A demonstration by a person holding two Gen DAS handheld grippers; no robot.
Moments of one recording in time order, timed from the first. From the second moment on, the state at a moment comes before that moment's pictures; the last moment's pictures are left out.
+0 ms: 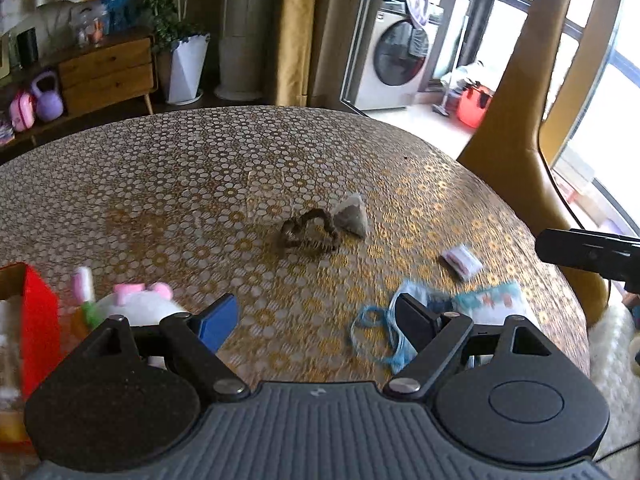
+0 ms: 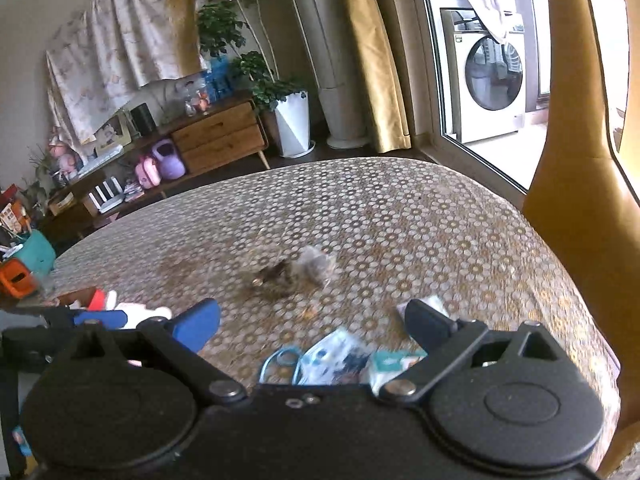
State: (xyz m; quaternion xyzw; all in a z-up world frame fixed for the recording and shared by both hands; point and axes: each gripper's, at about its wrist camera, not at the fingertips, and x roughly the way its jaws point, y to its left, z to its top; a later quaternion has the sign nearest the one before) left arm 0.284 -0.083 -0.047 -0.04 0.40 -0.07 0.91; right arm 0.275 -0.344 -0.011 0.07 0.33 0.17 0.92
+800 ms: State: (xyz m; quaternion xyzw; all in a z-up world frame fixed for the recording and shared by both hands) left arm 0.390 -0.119 -0.126 -0.07 0.42 0.04 0.91; right arm 0.430 -0.315 -0.076 0.09 0.41 0.17 0.89
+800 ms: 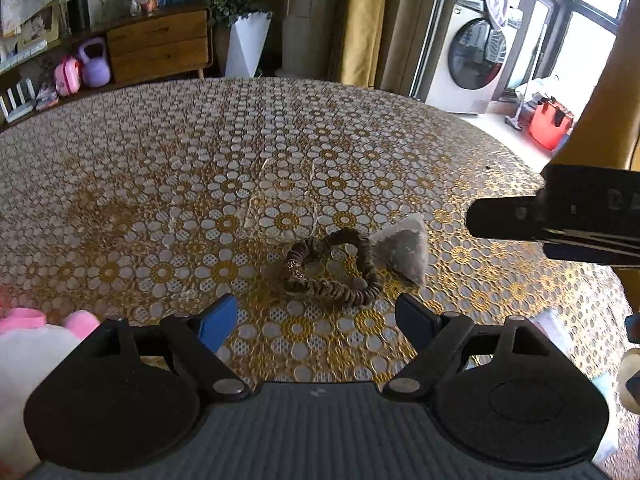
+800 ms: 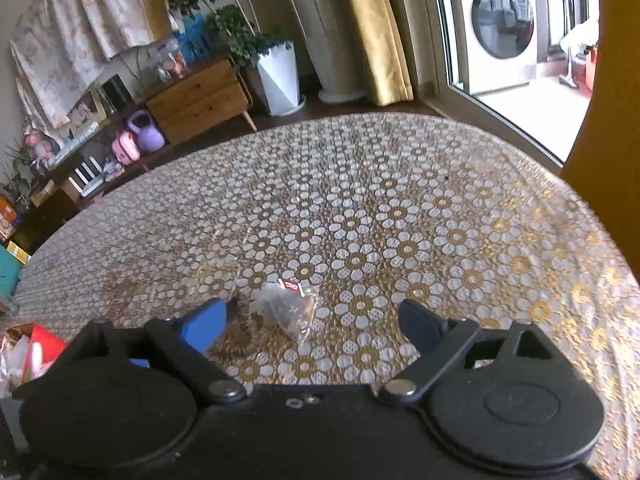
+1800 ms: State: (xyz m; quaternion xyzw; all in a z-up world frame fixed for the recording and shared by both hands) left arm 0.421 -0.119 -0.153 -0.04 0.40 0.05 0.91; right arm 0.478 -0.266 -0.124 0.04 0.43 0.19 0.88
